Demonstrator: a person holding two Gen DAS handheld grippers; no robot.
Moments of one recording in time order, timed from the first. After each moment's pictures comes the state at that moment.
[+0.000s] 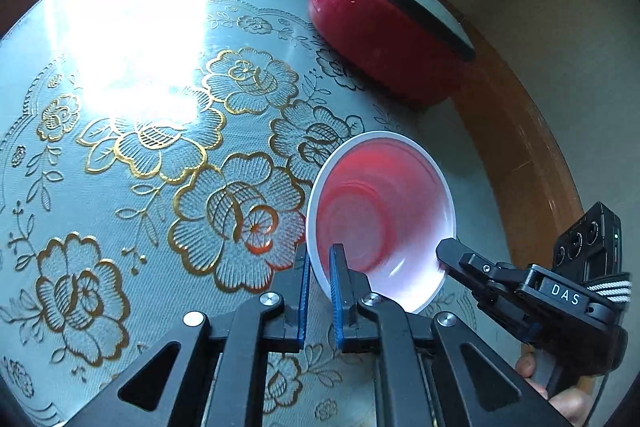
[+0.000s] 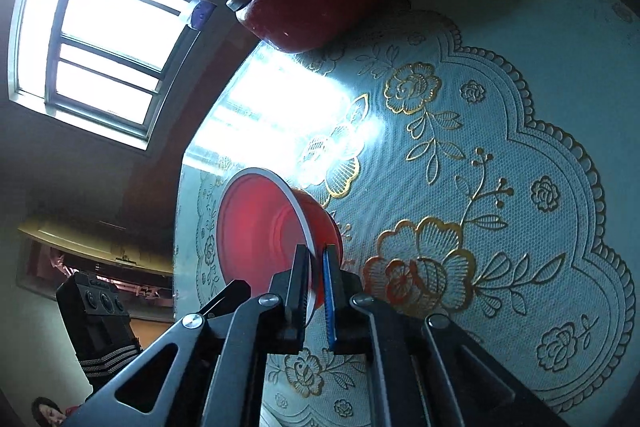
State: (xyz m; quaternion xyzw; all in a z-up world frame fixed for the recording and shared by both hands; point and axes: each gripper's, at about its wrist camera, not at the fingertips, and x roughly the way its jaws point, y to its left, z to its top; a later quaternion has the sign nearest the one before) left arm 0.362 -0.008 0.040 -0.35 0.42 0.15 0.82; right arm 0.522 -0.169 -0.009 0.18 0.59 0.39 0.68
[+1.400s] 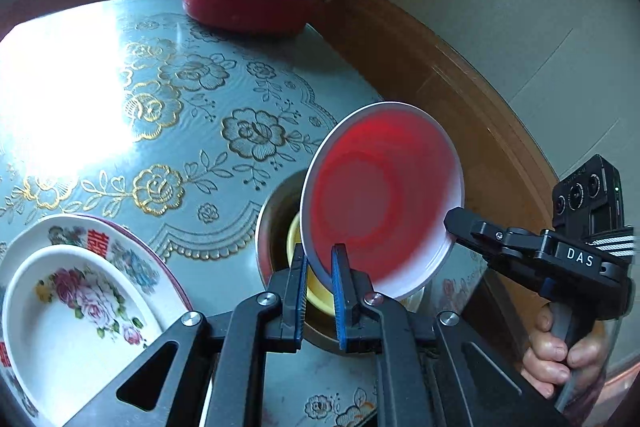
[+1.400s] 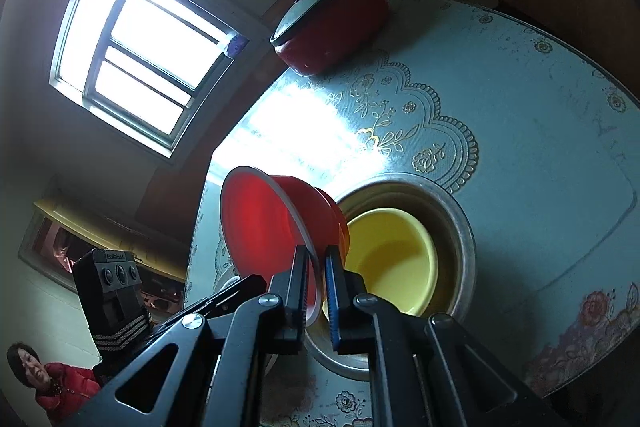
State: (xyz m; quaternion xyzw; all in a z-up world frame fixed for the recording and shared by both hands) left arm 0.244 -0.176 0.079 -0.26 0.42 0.00 0.87; right arm 0.368 -0.359 0.046 0.20 0.51 0.40 0.73
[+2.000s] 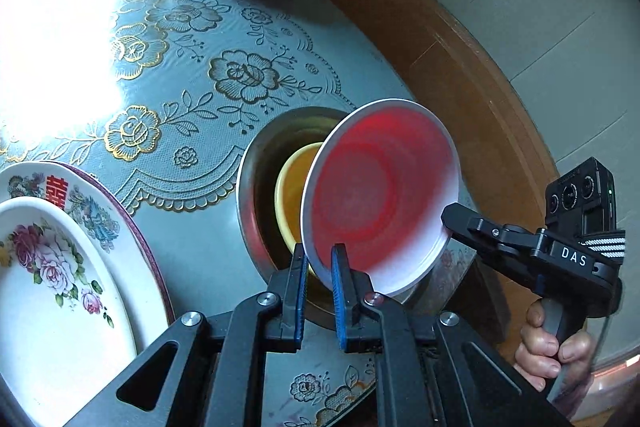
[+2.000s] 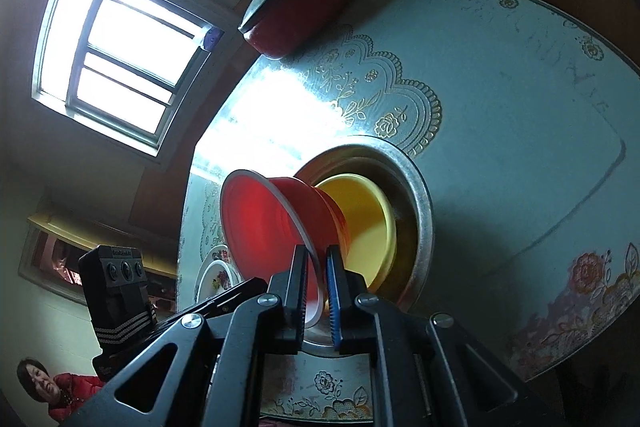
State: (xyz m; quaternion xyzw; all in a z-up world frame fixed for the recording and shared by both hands) left arm 0.251 -0.190 0.048 -0.28 0.48 -0.02 0.83; right arm 0.368 -0.377 0.012 0.21 0.55 0.38 0.72
